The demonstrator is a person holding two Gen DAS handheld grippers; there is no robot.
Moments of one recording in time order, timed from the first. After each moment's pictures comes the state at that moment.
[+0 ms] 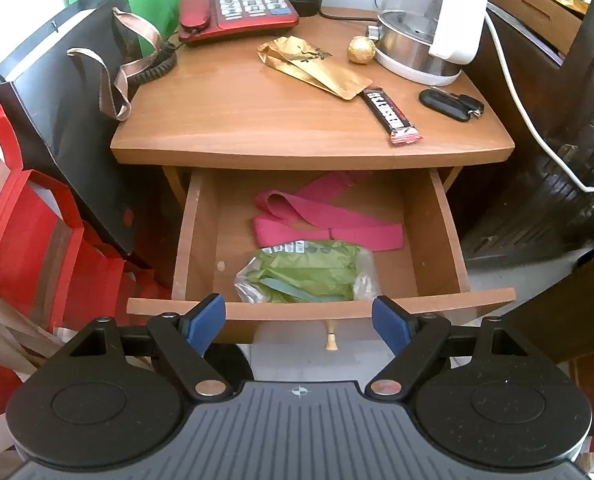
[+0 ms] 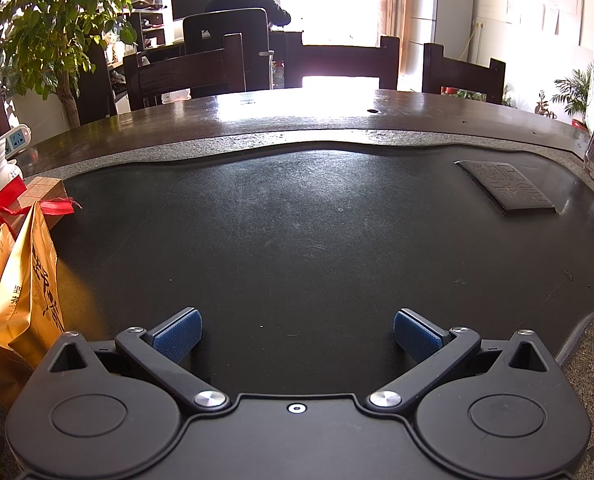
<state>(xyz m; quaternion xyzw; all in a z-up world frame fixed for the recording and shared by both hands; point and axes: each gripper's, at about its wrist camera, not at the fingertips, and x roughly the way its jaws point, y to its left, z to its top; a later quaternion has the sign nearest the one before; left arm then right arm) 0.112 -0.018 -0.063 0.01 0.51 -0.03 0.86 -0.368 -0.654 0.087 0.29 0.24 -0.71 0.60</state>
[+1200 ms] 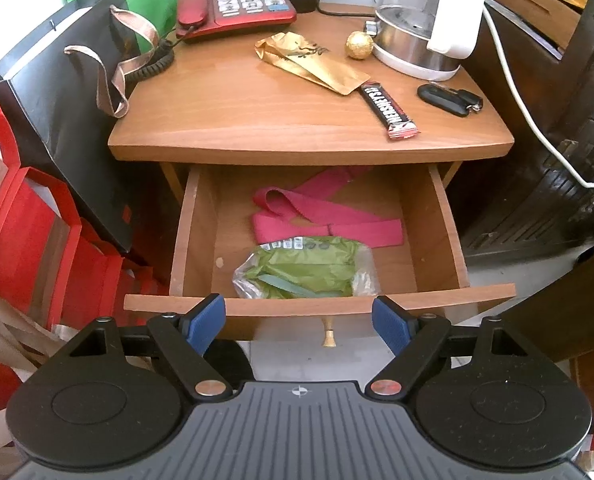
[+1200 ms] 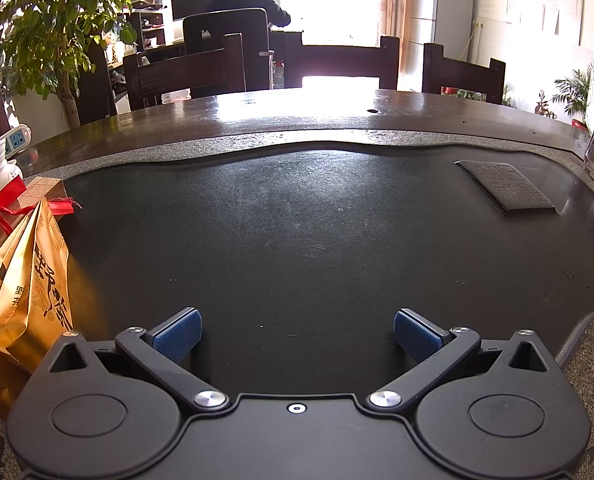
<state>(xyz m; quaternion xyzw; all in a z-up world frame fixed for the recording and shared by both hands) 0.111 -0.021 -0.064 0.01 0.52 -0.03 0.86 -0.368 -0.654 0.087 0.29 0.24 -0.71 0.60</state>
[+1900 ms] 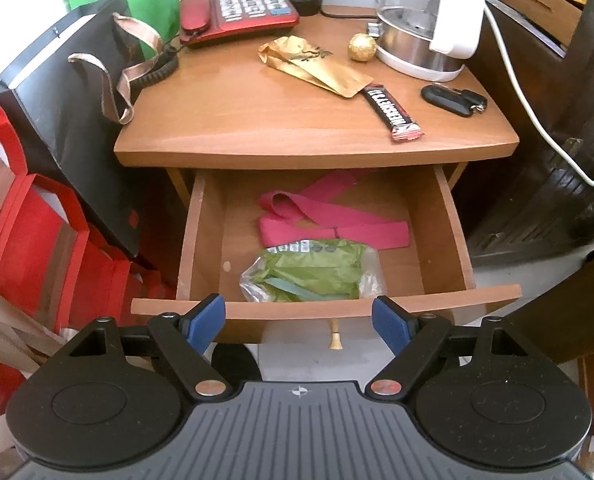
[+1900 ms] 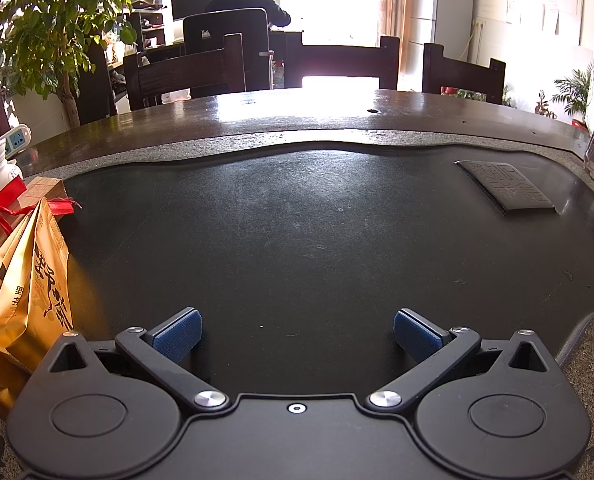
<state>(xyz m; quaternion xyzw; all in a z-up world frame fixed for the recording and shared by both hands) 0.113 -0.022 -0.066 0.02 0.52 -0.01 0.86 -0.368 -0.653 0.087 0.29 0.24 -0.71 0.60</state>
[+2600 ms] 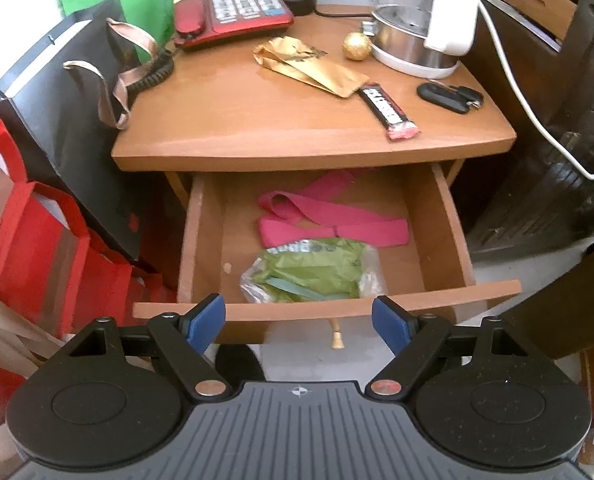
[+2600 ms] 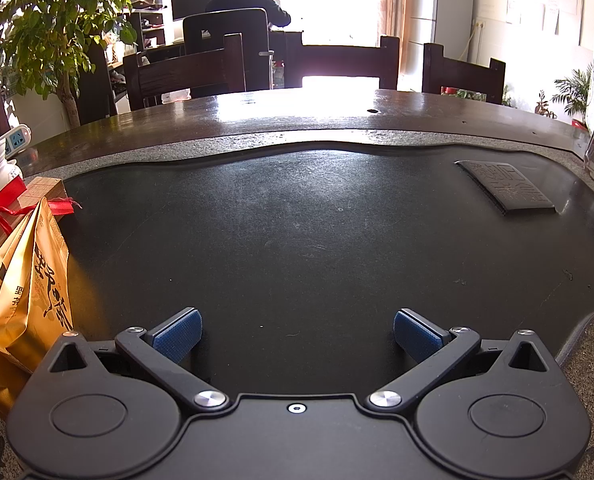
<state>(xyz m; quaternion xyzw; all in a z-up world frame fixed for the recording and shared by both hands) 0.114 -0.021 -0.061 0.03 0.52 -0.01 0.86 -0.368 -0.653 0.087 0.29 0.24 -0.71 0.60</state>
